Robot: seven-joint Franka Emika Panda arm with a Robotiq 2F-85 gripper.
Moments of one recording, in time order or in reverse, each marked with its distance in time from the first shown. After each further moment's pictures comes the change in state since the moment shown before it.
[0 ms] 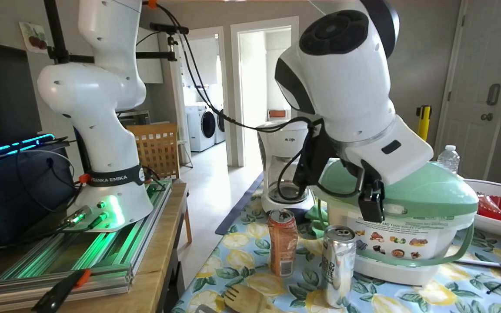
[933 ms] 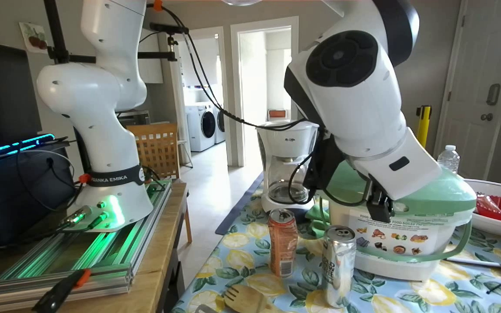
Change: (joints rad) arm -0.024 0.056 0.009 0.063 0.135 -0.097 0.002
